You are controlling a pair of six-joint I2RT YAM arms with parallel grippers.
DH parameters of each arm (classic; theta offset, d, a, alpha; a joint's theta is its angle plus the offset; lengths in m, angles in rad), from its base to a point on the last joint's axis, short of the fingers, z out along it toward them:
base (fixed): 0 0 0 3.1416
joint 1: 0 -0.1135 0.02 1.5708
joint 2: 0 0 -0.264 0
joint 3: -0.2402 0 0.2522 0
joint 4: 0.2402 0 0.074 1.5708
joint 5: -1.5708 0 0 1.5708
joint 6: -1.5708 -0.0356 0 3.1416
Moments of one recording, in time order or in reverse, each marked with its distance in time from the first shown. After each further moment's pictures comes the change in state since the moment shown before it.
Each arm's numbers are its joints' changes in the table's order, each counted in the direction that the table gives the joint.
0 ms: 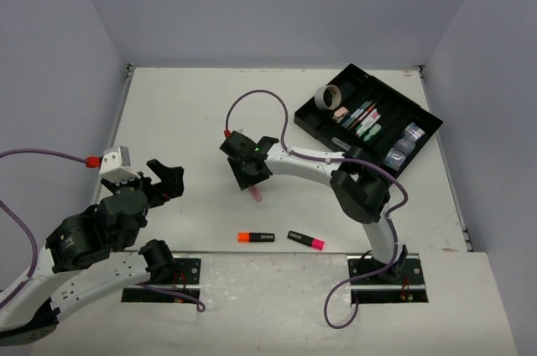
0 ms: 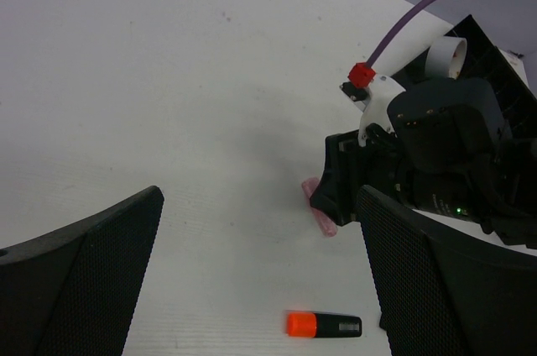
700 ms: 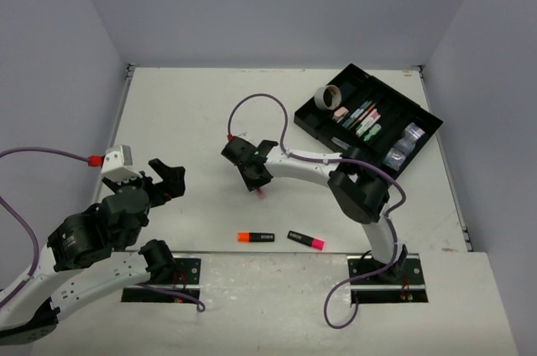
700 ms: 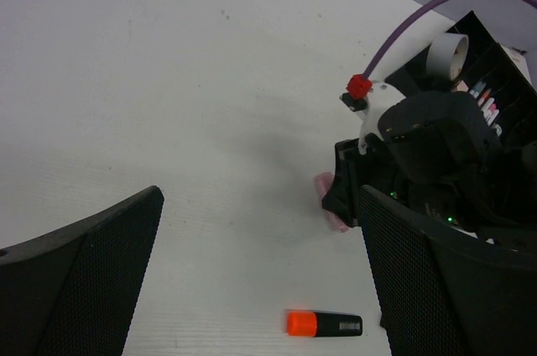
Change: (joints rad) left arm 0.000 0.012 0.000 -0.005 -0.004 -0.004; right arm -0.010 0.034 0.013 0.018 -0.077 0.005
